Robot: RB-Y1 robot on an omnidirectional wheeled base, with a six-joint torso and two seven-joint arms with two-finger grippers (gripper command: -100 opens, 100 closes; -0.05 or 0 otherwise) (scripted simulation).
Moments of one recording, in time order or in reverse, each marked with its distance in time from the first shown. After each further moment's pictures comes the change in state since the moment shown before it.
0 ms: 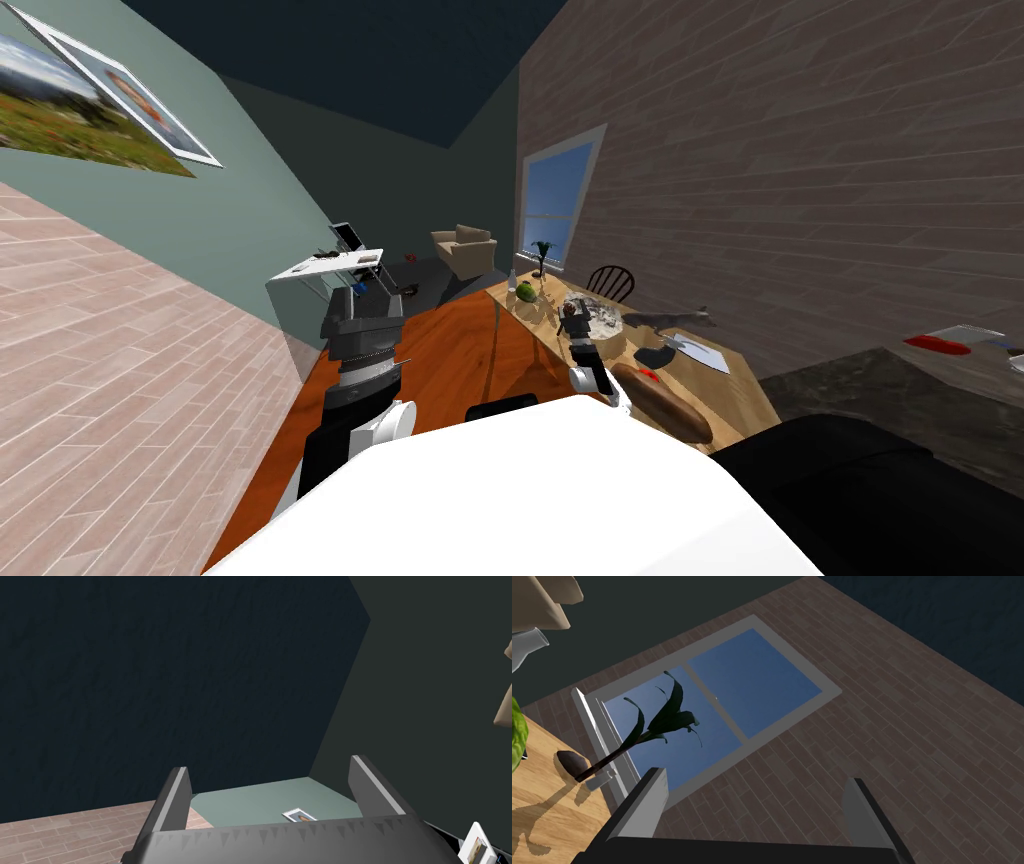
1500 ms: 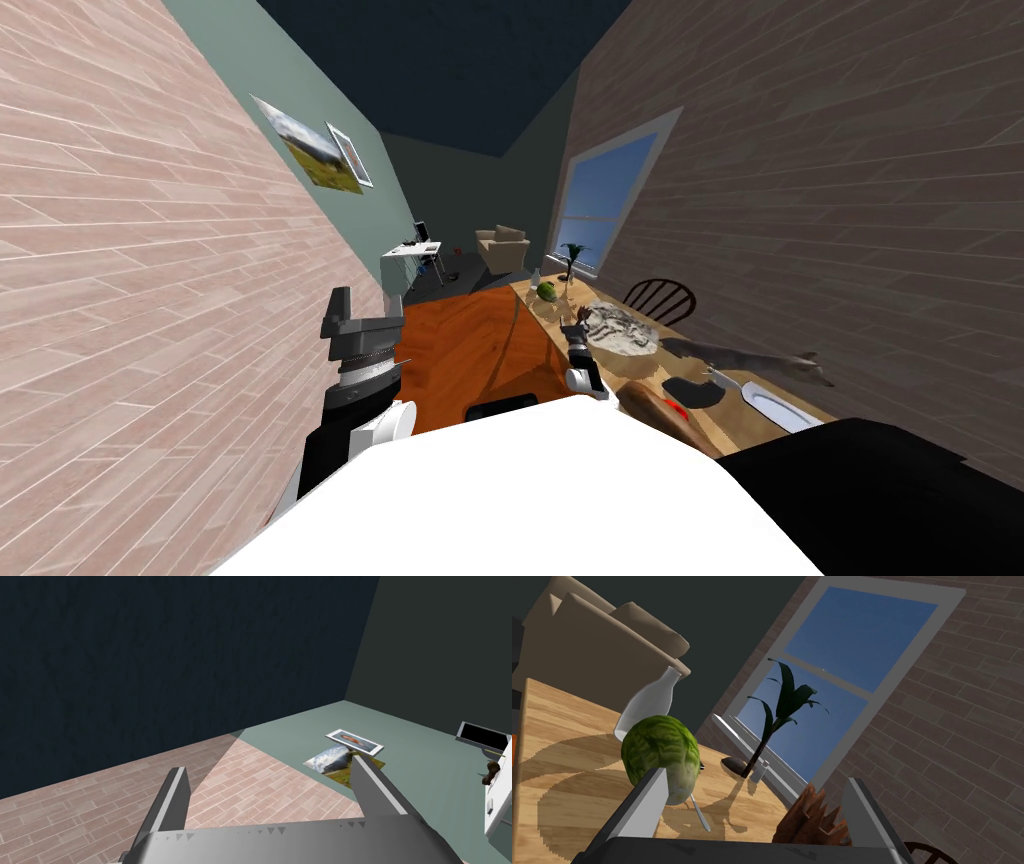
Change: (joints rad) left arm 0.000 0.000 0.000 0.000 0.000 0.000 0.000; right arm -0.123 -0.014 0.006 0.378 -0.269 -0.060 -0.270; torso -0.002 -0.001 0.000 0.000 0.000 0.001
